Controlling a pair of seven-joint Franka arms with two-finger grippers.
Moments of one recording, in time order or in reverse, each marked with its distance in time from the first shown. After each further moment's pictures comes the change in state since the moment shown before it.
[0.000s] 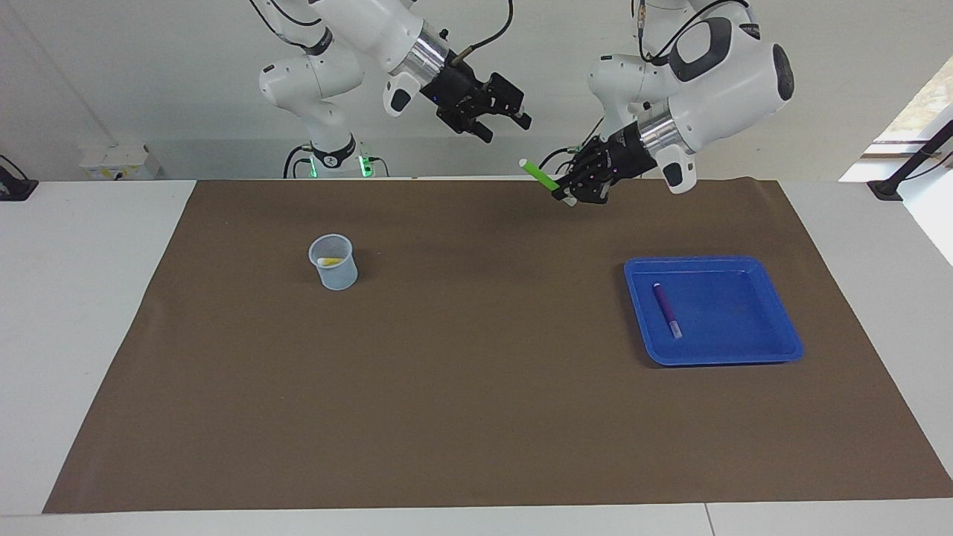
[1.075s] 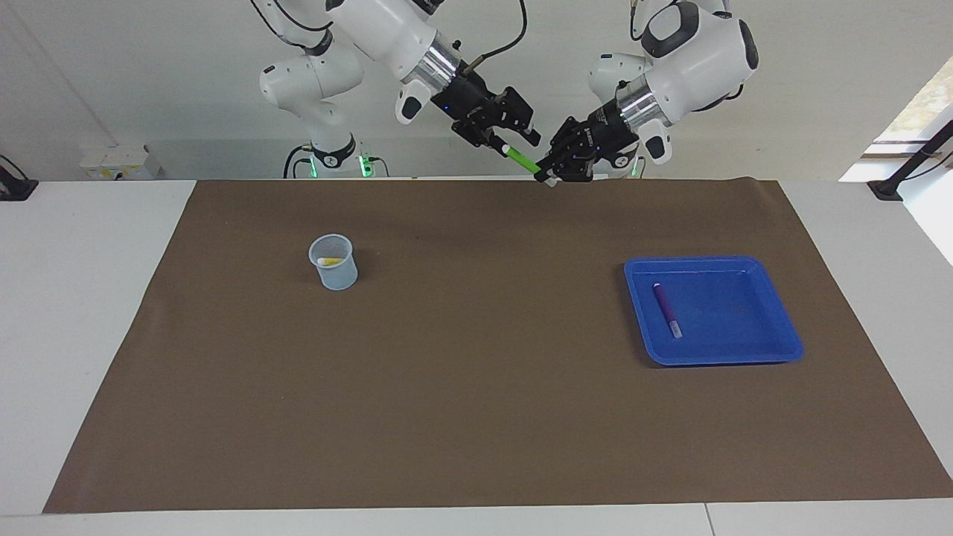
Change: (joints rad) left arm -0.038 -0.105 -0.005 -0.123 -0.054 0.128 -0.103; right arm 0.039 0.027 0.008 -0.009 -0.003 0.091 -0.002
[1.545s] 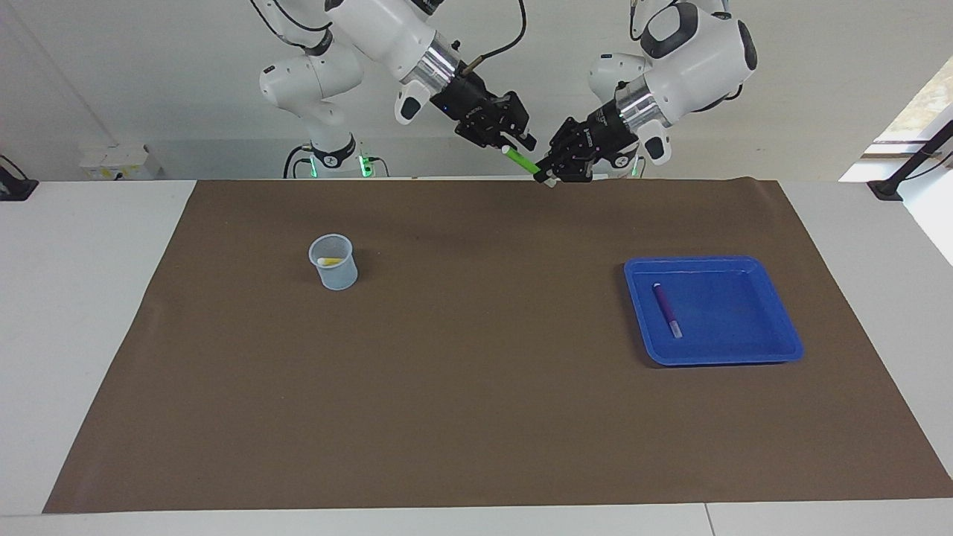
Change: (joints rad) left arm 0.000 0.000 0.000 -0.002 -0.001 0.010 -0.004; right arm -0.003 0.000 -0.007 0.000 0.000 0.002 0.000
